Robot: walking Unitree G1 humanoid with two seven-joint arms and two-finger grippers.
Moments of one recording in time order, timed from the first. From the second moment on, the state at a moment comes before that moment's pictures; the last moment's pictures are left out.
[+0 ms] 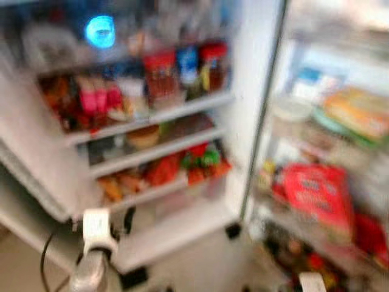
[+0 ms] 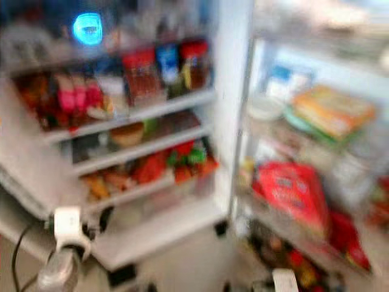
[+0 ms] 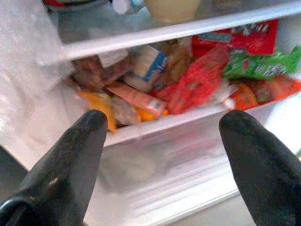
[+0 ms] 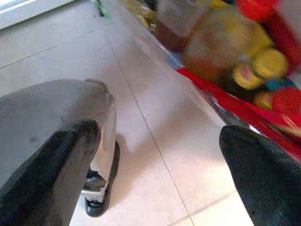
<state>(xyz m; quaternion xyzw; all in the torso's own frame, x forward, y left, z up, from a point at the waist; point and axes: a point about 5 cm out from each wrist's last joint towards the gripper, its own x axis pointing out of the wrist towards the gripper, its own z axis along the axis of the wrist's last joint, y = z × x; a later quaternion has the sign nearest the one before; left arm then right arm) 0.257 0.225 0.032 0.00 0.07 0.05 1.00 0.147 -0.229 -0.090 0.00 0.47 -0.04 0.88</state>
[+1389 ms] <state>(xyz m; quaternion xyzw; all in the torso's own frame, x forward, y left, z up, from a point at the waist) 0.172 0.249 -0.074 0.00 0.42 0.11 0.90 0.150 -0.224 -0.090 0.01 0.47 -0.04 0.88</state>
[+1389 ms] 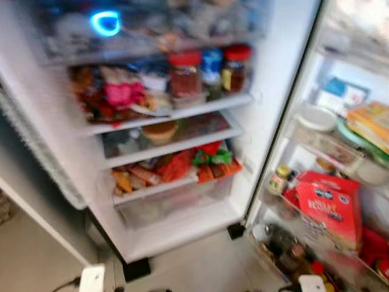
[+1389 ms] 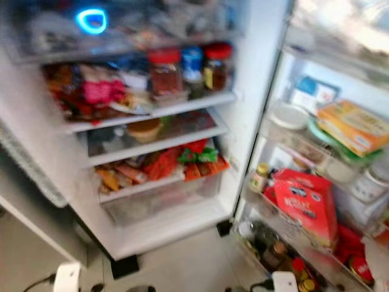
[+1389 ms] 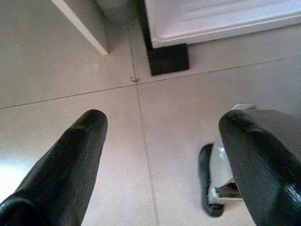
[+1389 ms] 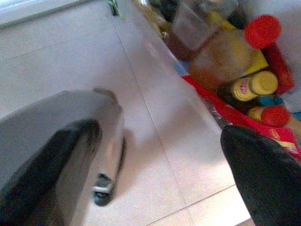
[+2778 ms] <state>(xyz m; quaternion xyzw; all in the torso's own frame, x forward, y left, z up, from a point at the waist) 0.163 0.246 -0.081 -0.02 0.45 0.12 0.88 0.158 -0.210 -0.089 0.02 0.45 -0.02 0.89</state>
